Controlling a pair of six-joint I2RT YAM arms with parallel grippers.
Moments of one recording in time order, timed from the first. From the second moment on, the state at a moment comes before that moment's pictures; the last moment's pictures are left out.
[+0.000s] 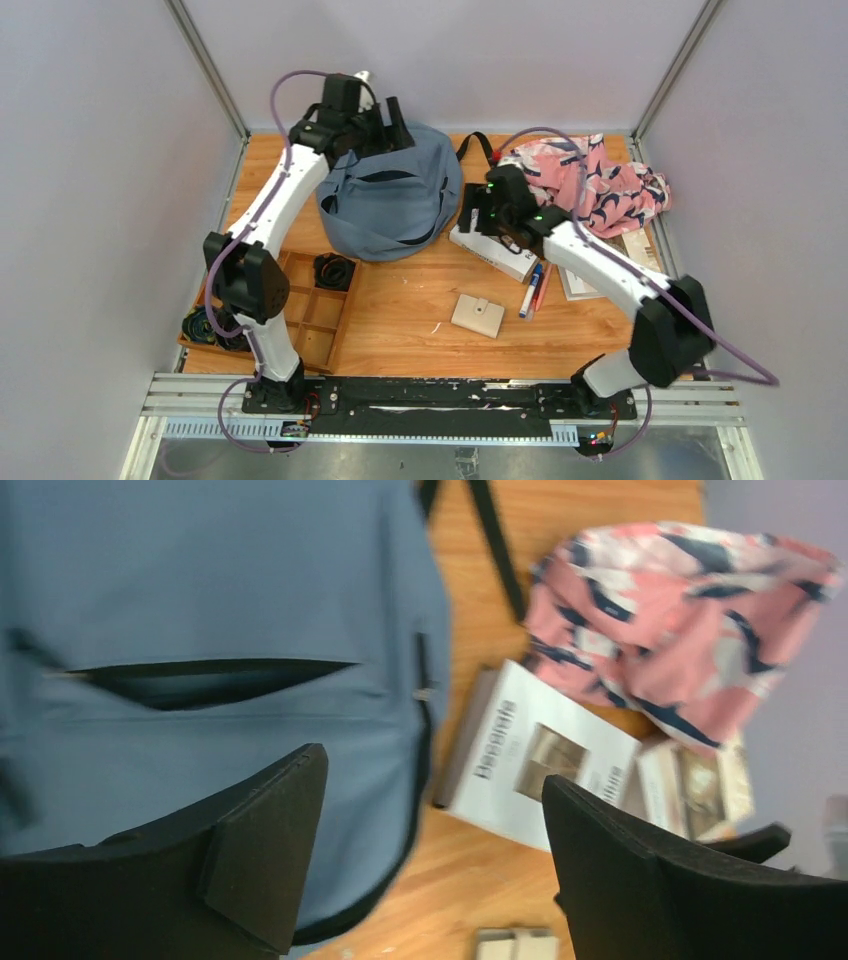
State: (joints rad) left arm -0.36 1.83 1.85 -0.59 0.19 -0.48; right arm 0.56 1.39 1.10 -0.35 0.14 0.48
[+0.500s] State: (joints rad) left arm -0.04 1.95 1.66 -0.82 0.01 -0.39; right arm 0.69 1.80 1.34 -0.40 -0.10 0.52
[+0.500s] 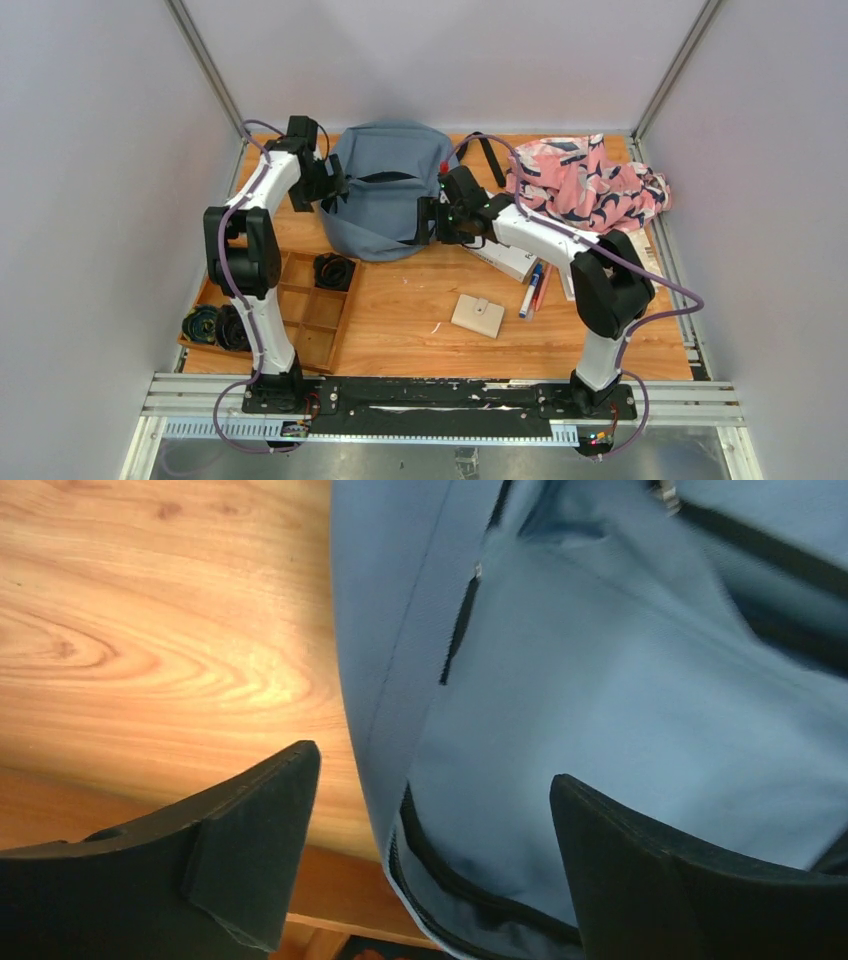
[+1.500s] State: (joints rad) left arm -0.16 1.52 1.30 -0.65 0.20 -0.43; right arm 0.55 2.11 1.76 -0.31 -0.35 0.71
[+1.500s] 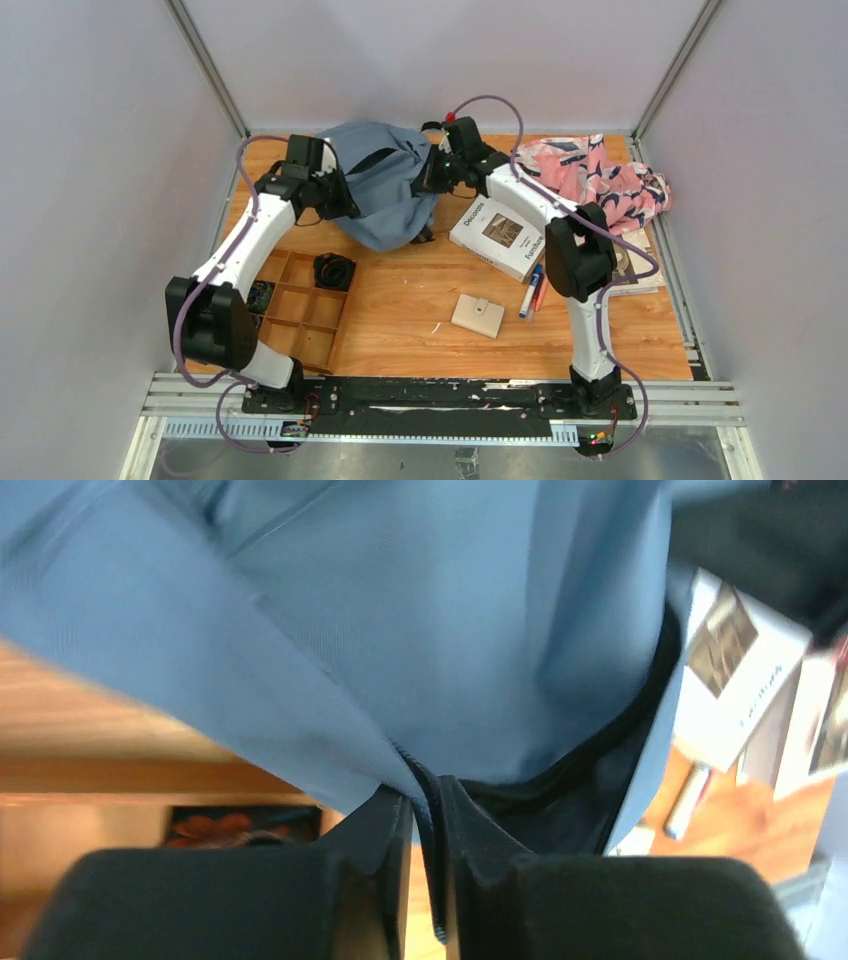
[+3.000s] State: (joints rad) left arm -0.48 1.75 1.32 -0.47 0.17 -0.29; right arm 0.23 1.54 1.29 -0.59 -0.14 0.40
